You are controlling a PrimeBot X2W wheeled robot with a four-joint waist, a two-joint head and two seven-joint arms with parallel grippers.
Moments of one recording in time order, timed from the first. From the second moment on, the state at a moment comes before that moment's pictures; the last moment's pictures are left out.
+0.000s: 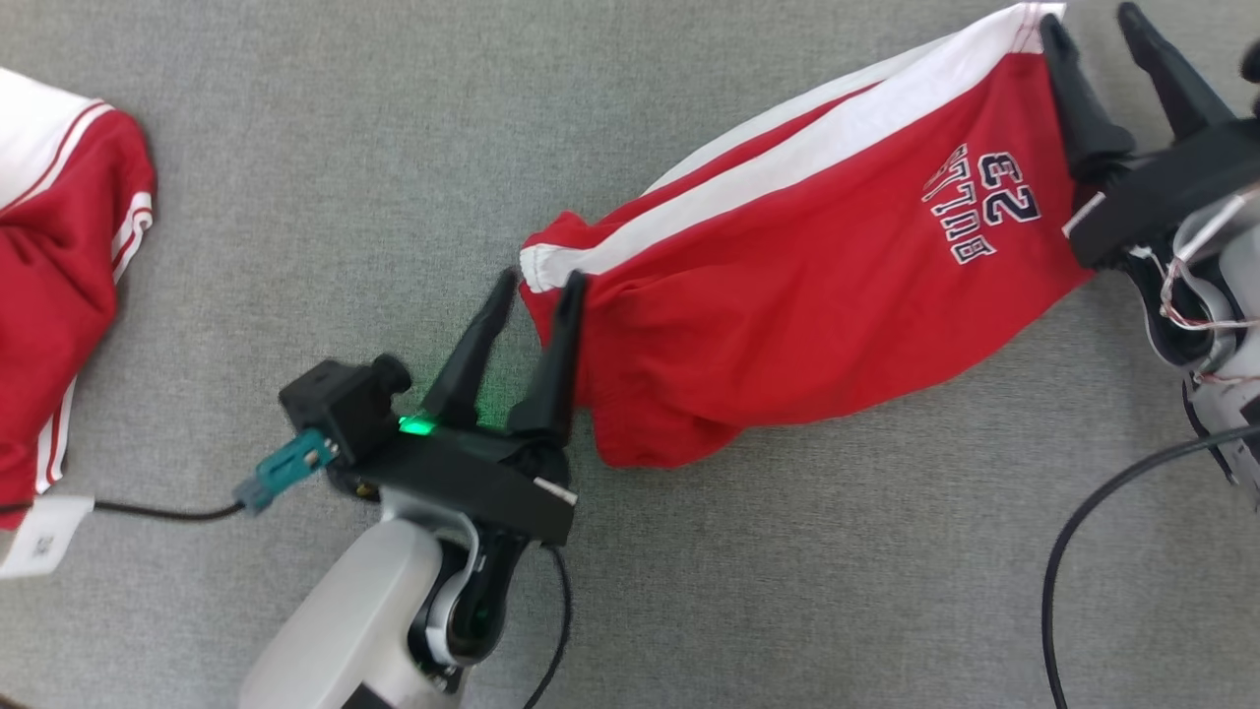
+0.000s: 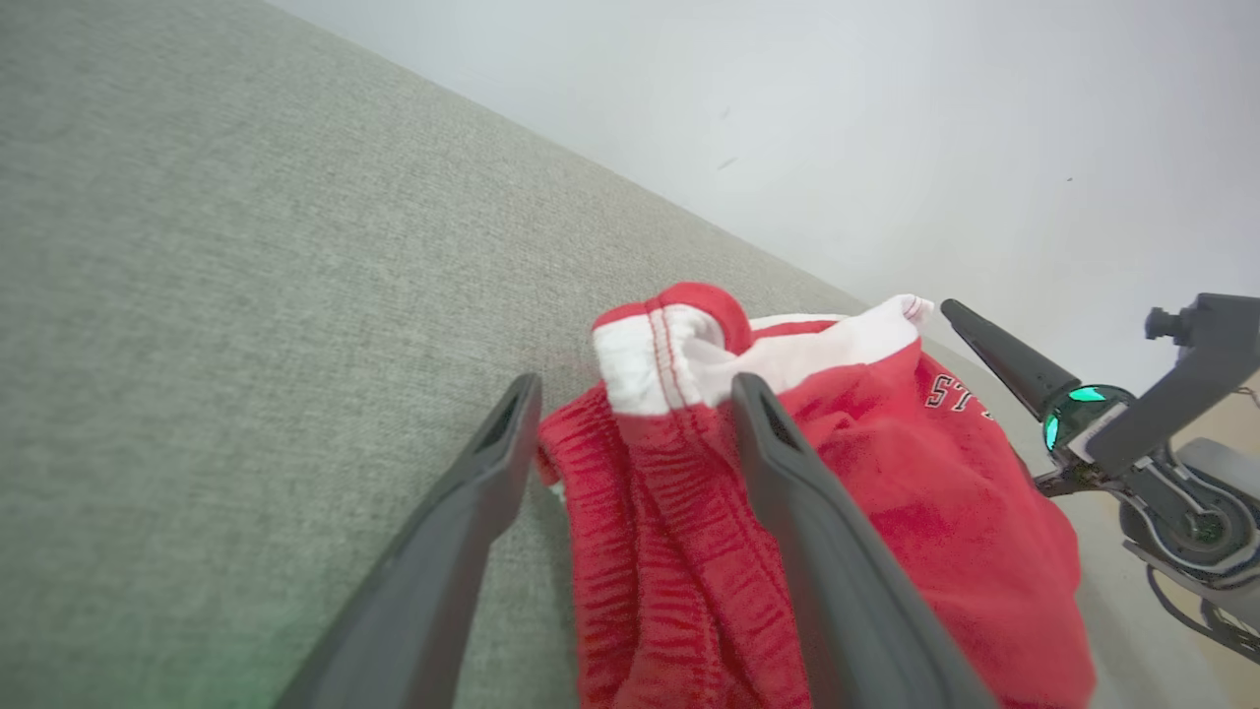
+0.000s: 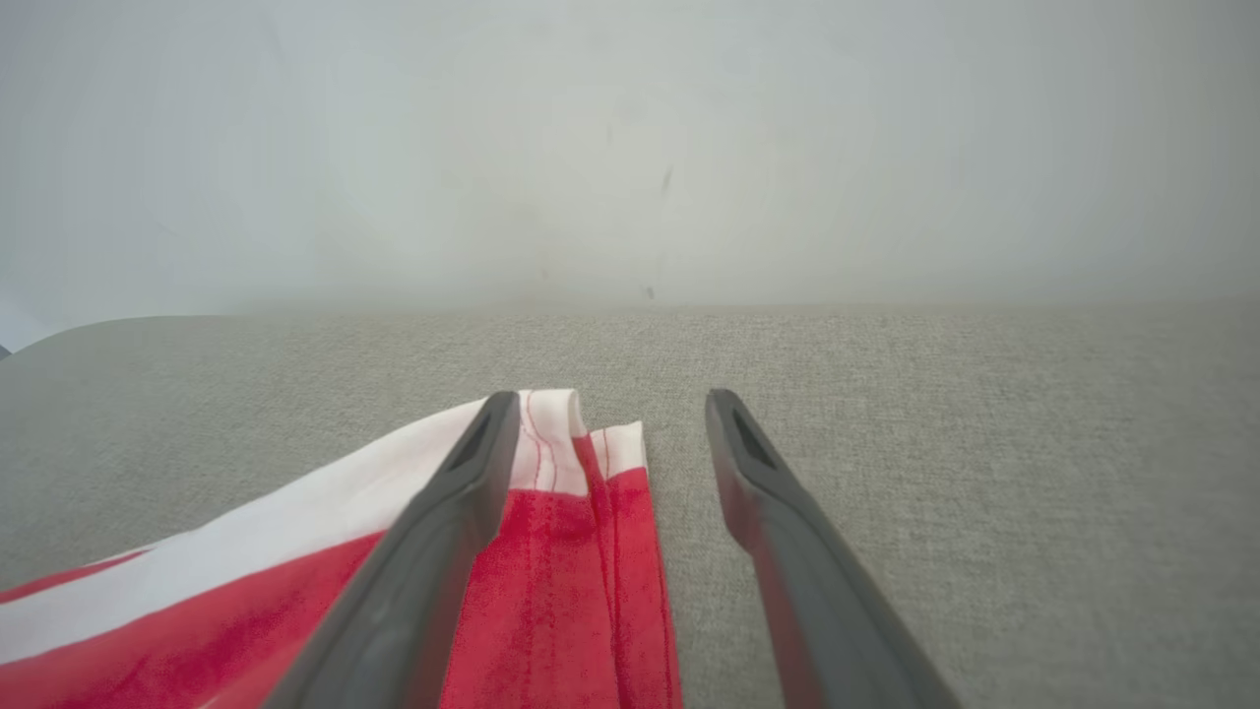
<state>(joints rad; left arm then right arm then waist) -0.63 0.14 -0.58 0.09 -0.83 0.12 -0.21 -1.05 -0.58 0.79 0.61 0.85 0.13 -0.21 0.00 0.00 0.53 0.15</state>
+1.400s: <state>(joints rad) -0.27 0.22 -0.35 0.00 -0.27 0.29 -0.26 -0.23 -0.30 0.22 0.08 0.32 0.13 -0.21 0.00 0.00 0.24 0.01</state>
